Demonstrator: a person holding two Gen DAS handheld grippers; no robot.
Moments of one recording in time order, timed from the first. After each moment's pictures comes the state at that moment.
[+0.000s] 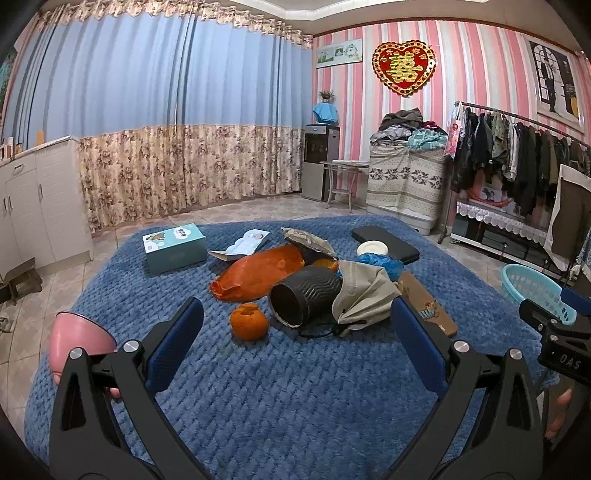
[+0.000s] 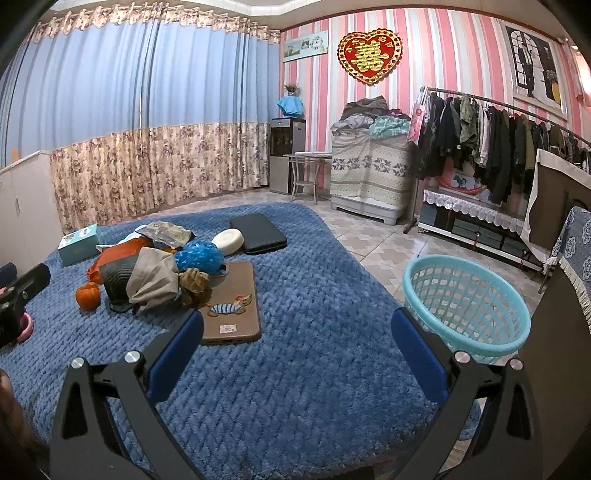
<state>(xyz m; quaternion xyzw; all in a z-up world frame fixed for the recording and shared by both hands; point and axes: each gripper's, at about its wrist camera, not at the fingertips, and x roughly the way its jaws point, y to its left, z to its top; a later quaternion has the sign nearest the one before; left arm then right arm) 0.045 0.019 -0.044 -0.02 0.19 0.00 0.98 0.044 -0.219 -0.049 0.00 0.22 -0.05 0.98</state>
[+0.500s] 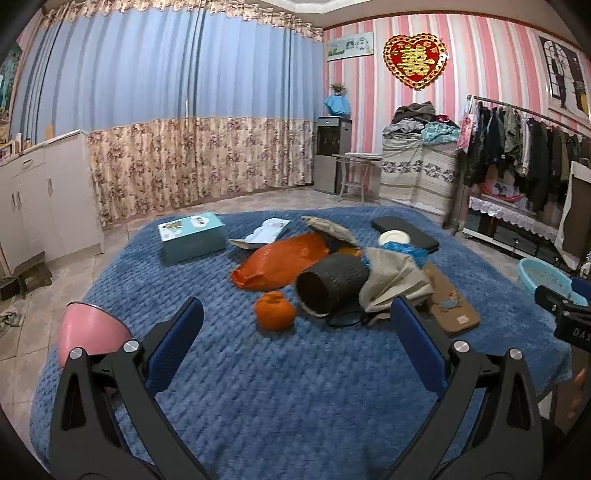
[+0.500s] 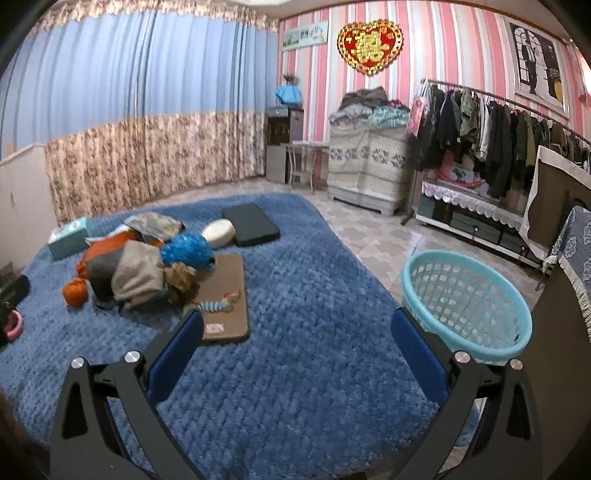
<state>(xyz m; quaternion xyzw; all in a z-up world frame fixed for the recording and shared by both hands) 0.044 0.042 -0.053 -0.01 0.21 0.04 0.98 0.064 -0.227 -0.052 -0.01 0.24 -0.05 0.97</state>
